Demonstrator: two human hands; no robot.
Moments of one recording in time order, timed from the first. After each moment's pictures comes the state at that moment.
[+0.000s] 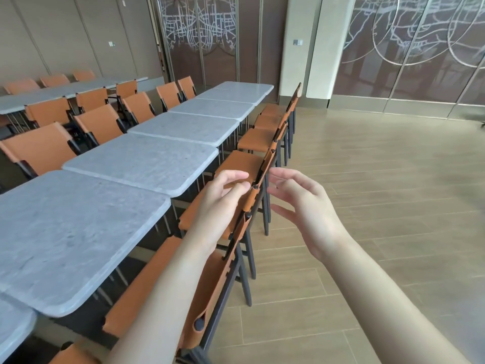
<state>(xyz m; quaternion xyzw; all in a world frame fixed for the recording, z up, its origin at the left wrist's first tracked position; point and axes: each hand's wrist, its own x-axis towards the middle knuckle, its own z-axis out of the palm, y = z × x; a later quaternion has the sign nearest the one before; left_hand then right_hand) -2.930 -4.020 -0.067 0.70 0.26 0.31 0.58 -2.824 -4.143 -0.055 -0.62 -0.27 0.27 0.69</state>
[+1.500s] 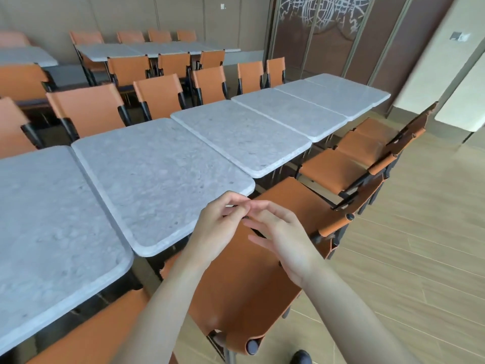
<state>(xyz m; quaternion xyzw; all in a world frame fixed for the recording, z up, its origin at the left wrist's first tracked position) -2.520 -3.593 -0.138 0.64 0.43 0.37 0.51 -2.385 -3.651 -0.123 -0.57 -0.41 0.52 0.49</state>
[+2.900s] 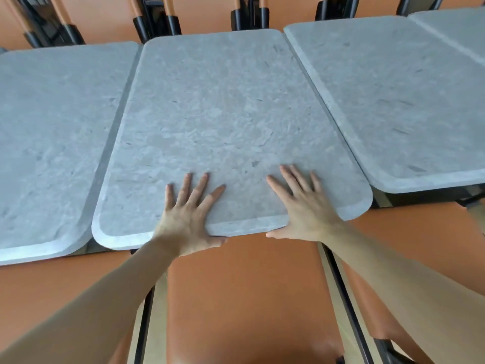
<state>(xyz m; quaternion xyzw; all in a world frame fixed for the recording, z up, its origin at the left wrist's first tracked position) -2.545 -3.299 -0.505 0.68 0.73 -0.08 0.02 -2.282 -3.179 -0.505 -0.40 -0.92 0.01 -0.04</state>
